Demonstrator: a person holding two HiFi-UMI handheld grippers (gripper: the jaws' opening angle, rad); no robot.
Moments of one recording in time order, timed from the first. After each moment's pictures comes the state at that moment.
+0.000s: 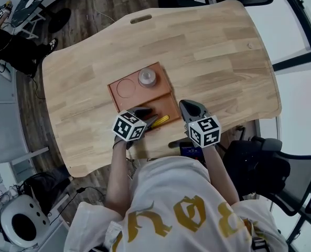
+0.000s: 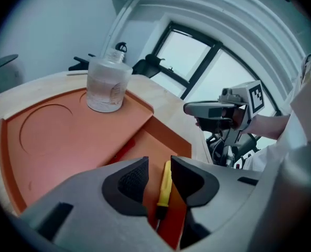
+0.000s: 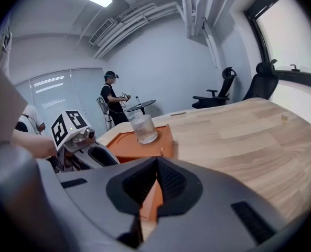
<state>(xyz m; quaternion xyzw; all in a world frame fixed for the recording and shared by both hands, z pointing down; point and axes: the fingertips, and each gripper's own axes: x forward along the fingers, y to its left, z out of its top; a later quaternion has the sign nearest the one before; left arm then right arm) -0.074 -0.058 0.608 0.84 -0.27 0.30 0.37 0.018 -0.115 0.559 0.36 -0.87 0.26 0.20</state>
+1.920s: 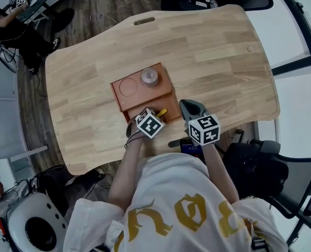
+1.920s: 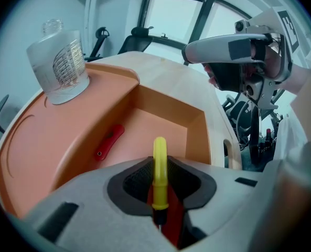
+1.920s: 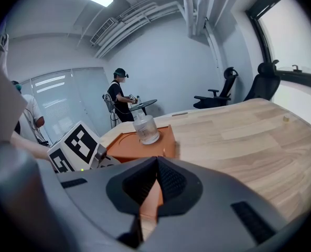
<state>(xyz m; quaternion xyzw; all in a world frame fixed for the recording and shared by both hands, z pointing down) -0.049 -0.045 0.666 0.79 -0.26 0.47 0.29 0.015 -0.113 0.554 0.36 -0.88 0.26 0.21</state>
